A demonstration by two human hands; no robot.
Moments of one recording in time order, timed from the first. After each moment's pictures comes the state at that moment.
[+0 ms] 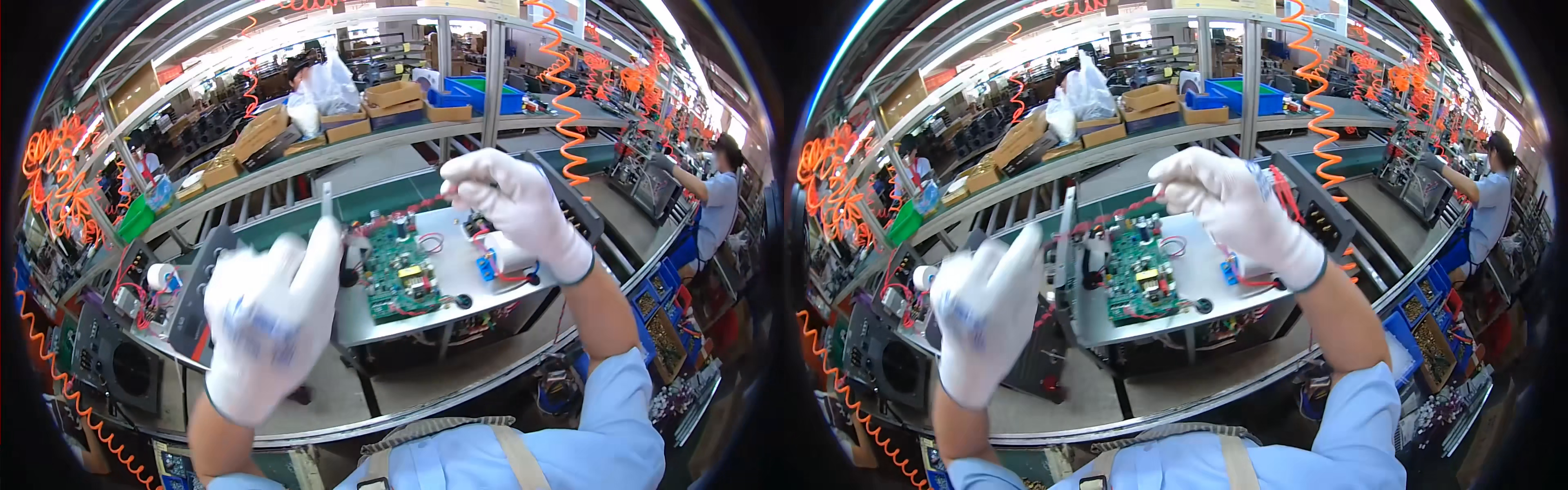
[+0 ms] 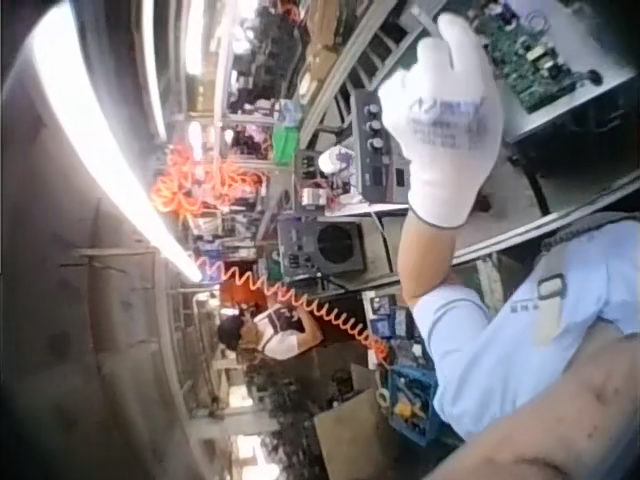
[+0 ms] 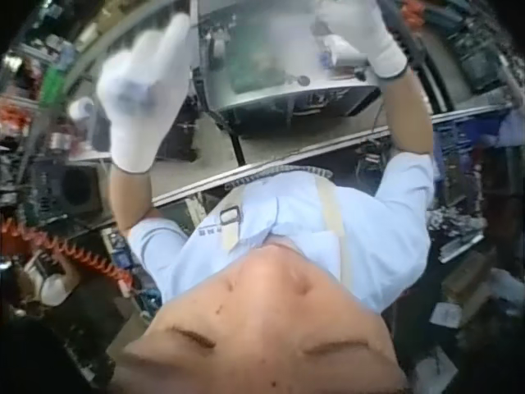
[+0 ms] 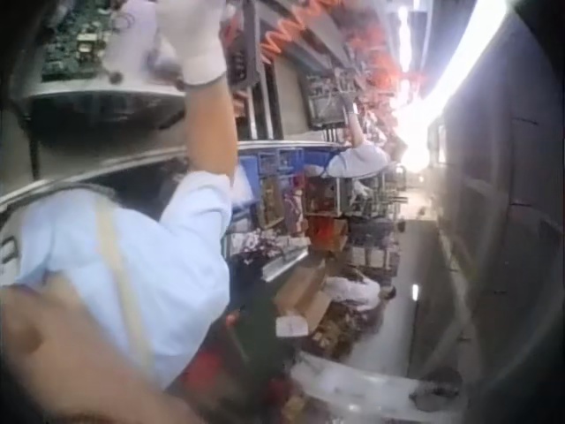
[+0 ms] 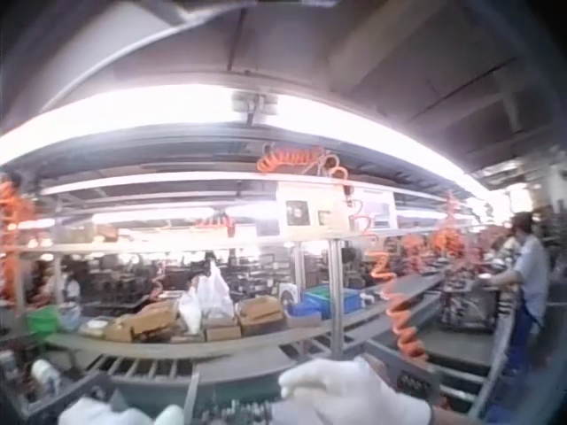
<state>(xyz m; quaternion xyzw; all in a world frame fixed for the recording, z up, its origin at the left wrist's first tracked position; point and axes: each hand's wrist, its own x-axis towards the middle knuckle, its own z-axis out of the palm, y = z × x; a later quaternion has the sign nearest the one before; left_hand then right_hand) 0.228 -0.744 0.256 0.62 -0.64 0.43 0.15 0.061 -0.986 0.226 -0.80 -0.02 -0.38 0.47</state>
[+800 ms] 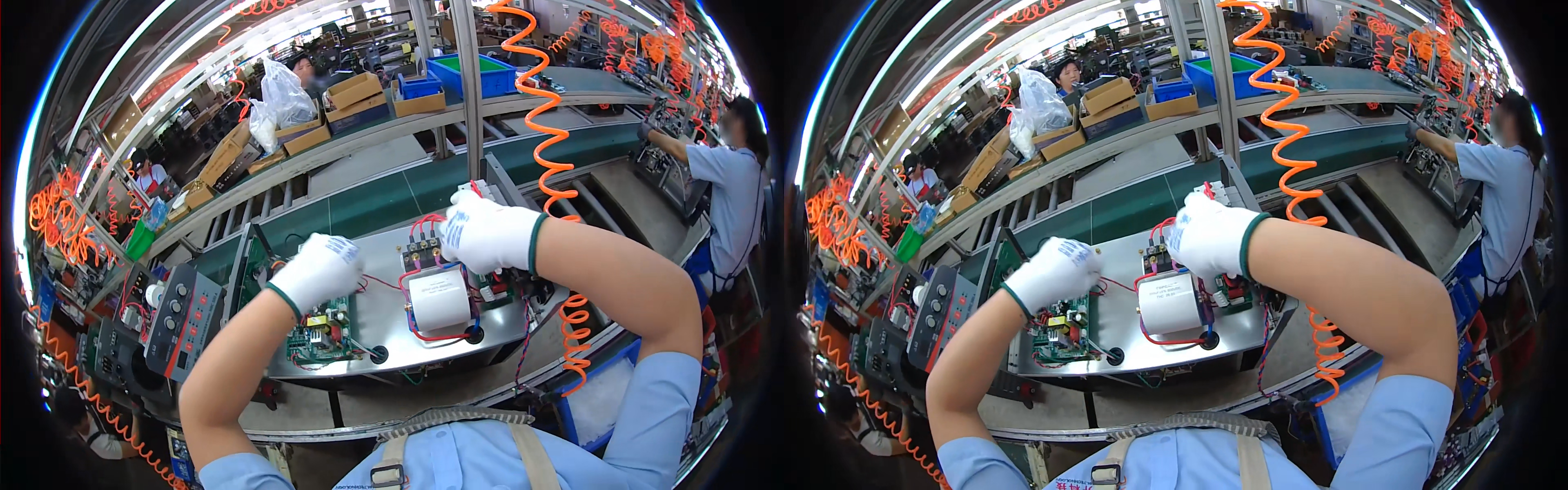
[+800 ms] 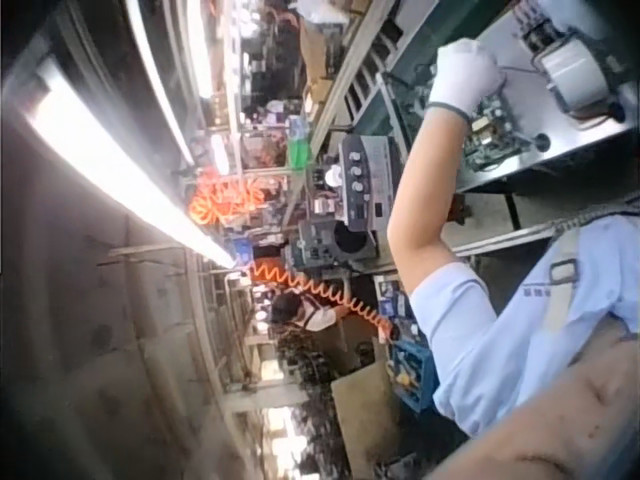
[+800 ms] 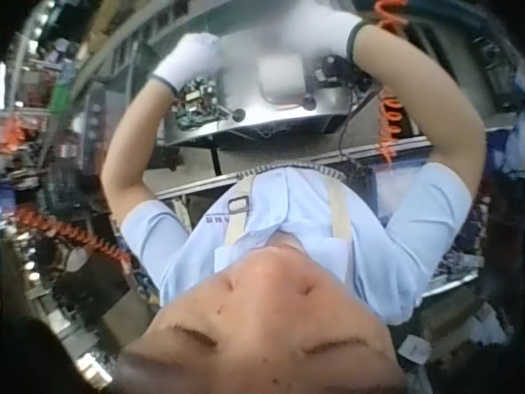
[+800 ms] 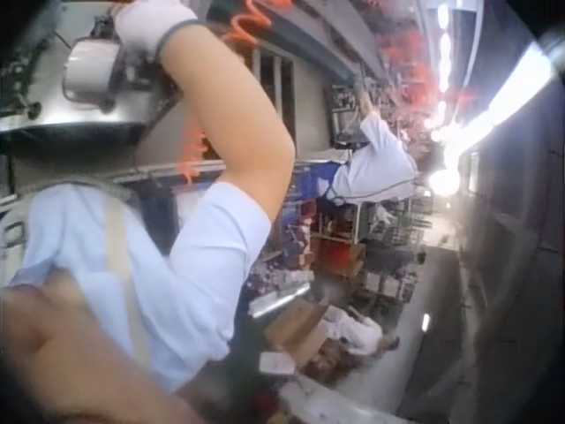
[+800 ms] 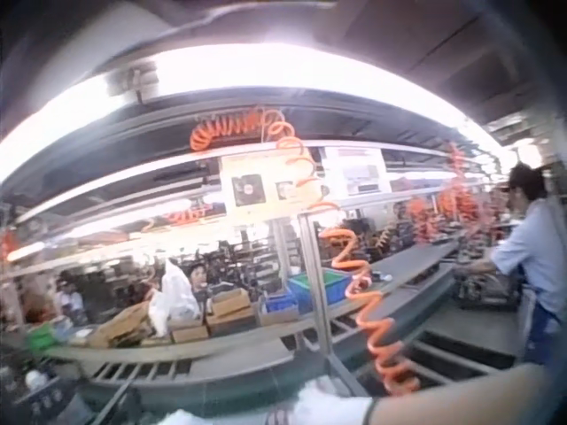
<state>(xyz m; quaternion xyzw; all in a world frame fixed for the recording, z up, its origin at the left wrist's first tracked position) 0.224 -1.015 0.170 0.72 -0.65 0.01 -0.24 0.028 -1.155 0.196 -0.94 0.02 0.26 -0.24</state>
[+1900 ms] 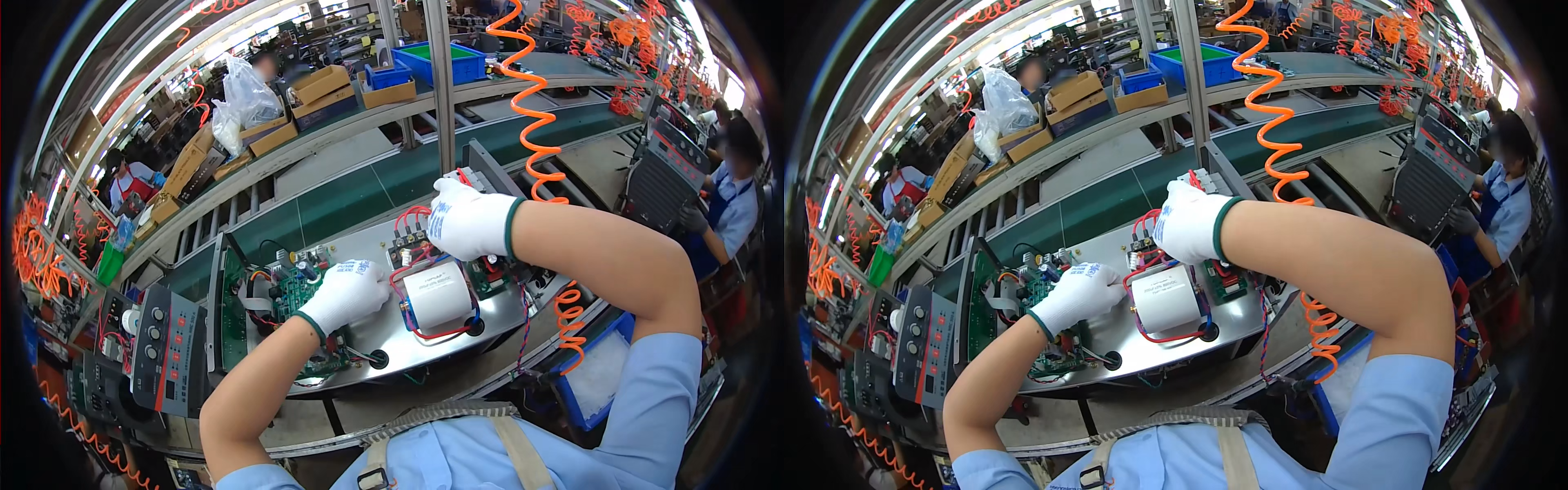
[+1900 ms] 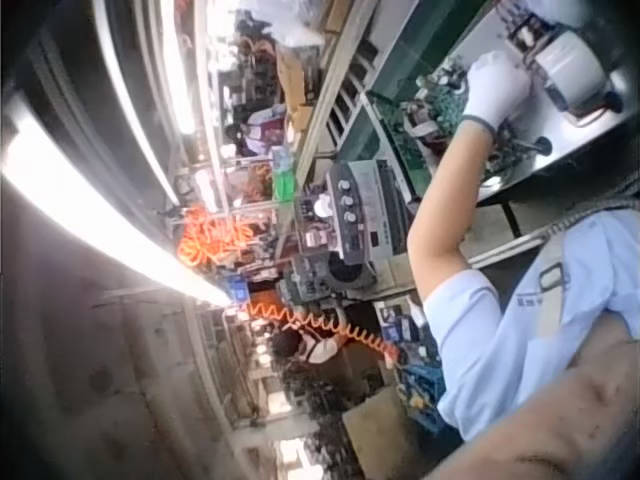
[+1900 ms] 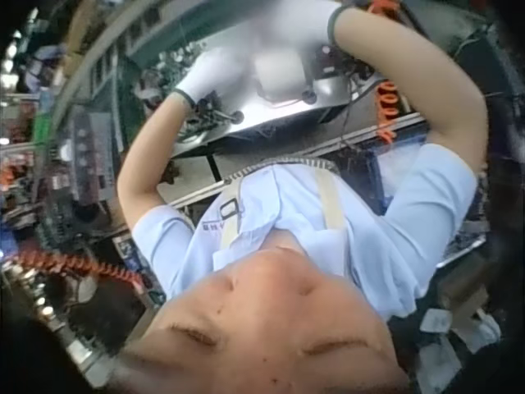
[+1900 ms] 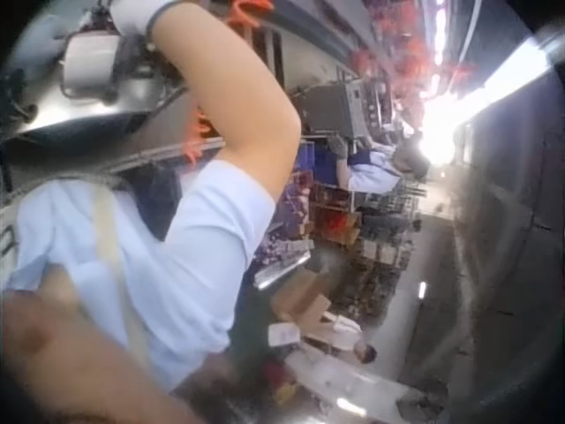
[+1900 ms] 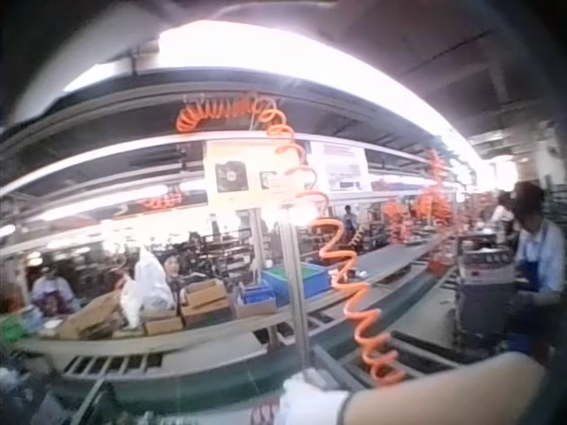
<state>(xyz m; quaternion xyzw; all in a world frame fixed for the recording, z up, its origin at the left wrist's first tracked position) 0.205 -1.023 0.114 0.76 -0.63 -0.14 0.00 0.048 -1.160 0.183 -0.92 0.04 0.28 -0.27</state>
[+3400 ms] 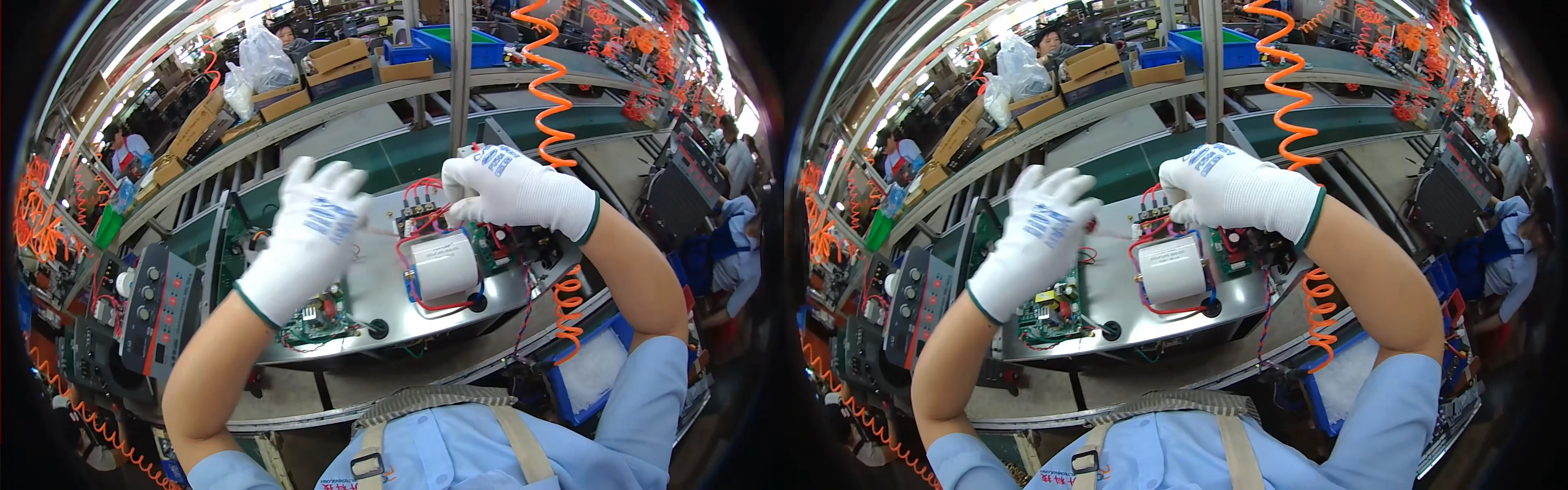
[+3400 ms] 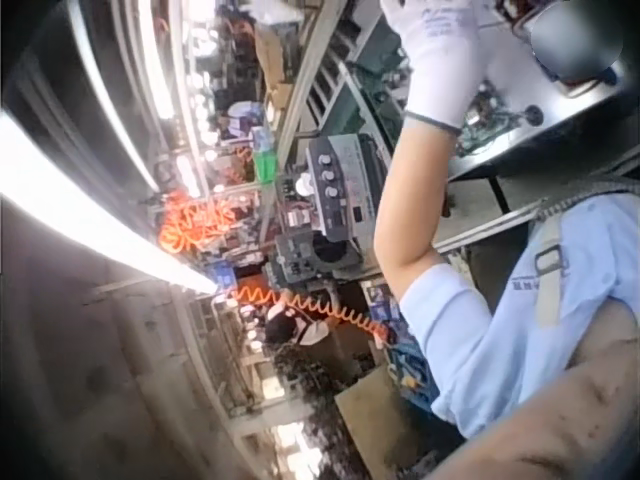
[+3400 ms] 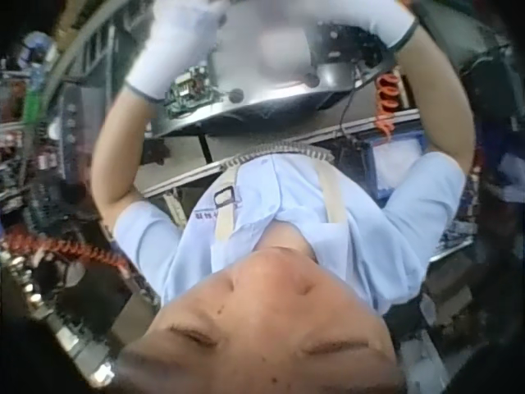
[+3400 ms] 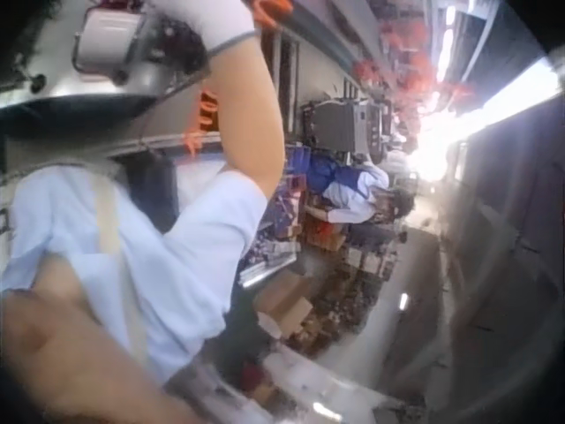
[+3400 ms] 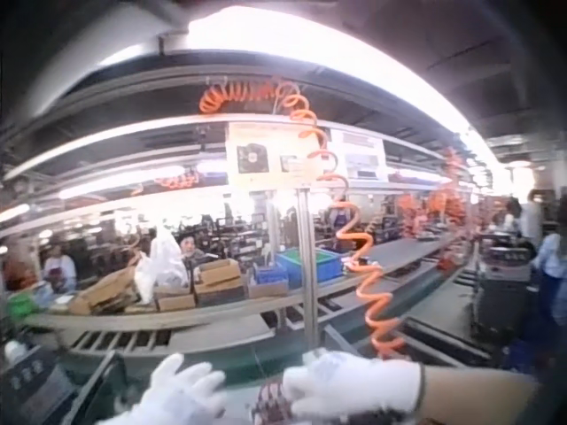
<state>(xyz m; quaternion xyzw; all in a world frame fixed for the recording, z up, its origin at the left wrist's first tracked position) 0.208 -0.983 0.186 0.62 -0.73 0.28 0.05 0.008 -1.145 0.223 -0.98 0.18 0.04 0.12</state>
